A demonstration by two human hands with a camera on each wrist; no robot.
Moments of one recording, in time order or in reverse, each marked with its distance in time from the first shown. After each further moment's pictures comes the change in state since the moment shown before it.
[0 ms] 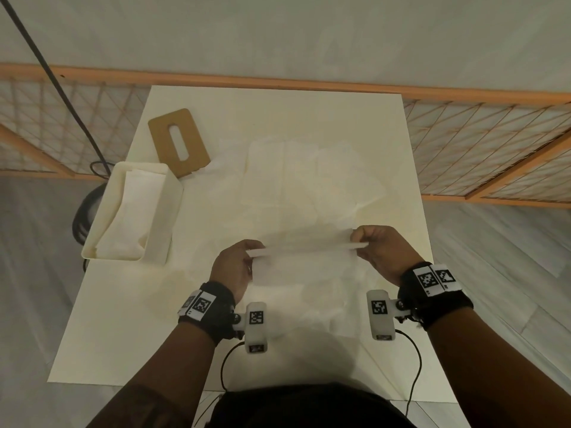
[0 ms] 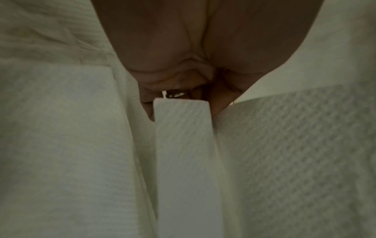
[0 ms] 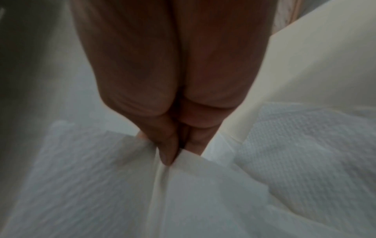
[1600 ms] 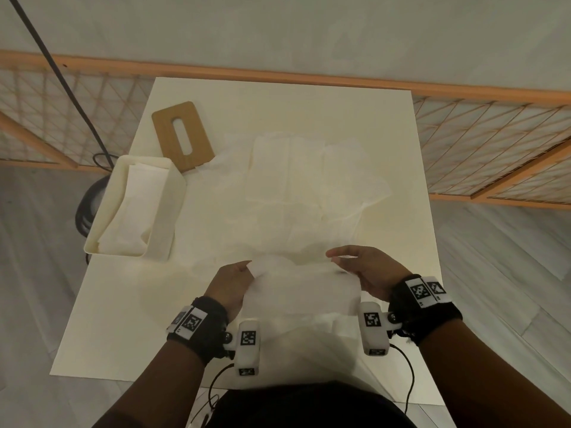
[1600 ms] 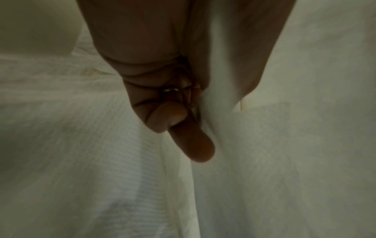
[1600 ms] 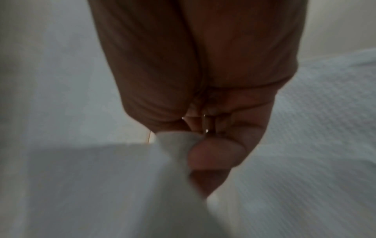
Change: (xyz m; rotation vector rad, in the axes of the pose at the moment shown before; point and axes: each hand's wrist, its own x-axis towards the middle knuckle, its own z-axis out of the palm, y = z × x) left_hand -0.024 -0.013 -0.025 0.304 -0.120 -0.069; right_hand -0.001 0.016 0.029 0.147 -0.114 0.347
